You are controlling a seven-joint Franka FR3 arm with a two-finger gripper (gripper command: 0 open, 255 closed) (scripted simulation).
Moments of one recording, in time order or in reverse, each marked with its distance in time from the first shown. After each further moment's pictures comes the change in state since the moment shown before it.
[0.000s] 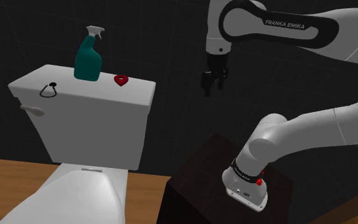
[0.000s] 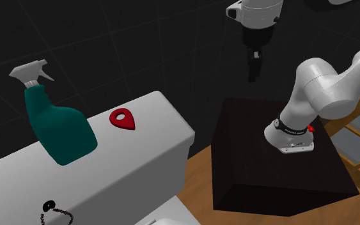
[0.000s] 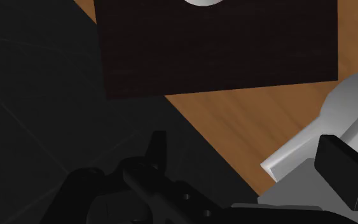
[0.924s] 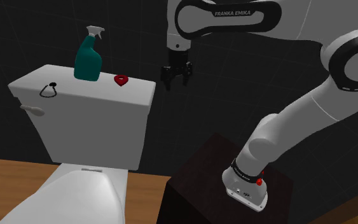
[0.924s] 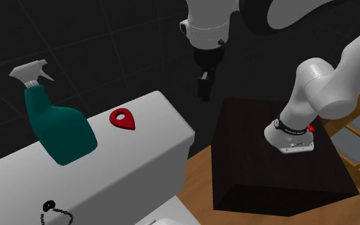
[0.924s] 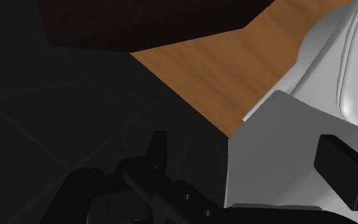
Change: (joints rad) arm -0.003 0.391 0.130 0.245 0.065 0.223 0.224
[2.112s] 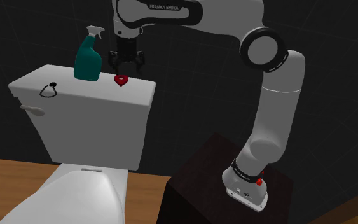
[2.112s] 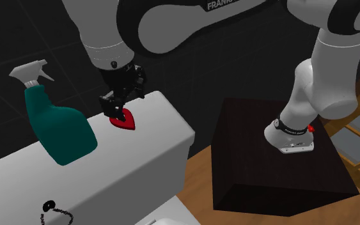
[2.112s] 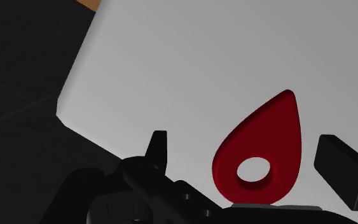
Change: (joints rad) arm 0.059 0.671 0.079 0.737 -0.146 0.035 0.310
